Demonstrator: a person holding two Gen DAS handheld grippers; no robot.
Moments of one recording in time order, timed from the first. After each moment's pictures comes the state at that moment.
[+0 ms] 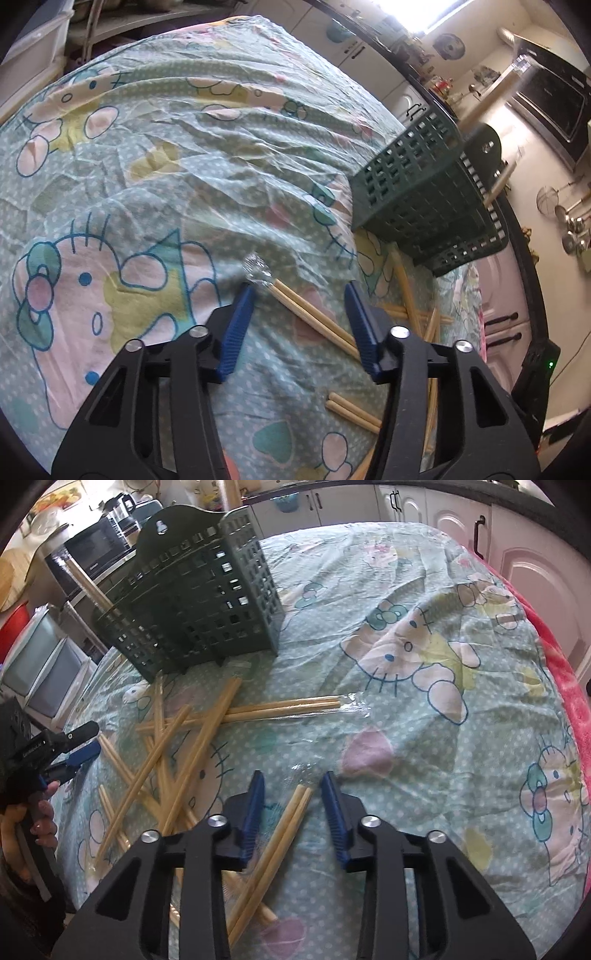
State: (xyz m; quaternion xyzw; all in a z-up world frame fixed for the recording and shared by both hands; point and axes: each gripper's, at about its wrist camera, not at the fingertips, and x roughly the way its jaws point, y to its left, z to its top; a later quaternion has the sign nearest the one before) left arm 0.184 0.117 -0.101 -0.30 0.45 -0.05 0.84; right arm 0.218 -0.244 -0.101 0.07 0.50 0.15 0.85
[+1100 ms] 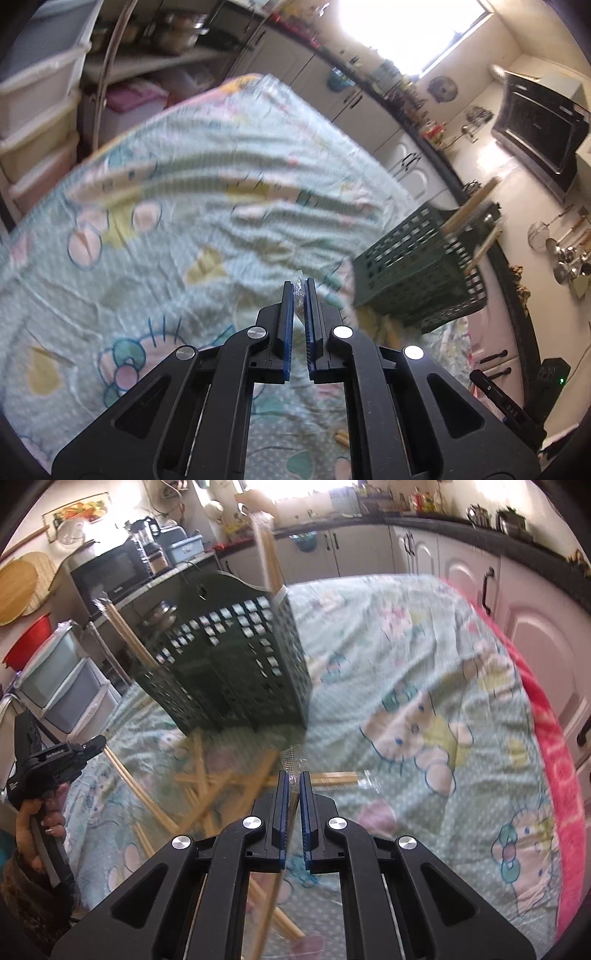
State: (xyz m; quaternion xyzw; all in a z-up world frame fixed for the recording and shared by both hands) left arm 0.178 0.163 -0.047 -0.30 0.36 -0.03 0.88; right arm 0.216 -0.231 -0.034 0.06 0.42 0.18 0.89
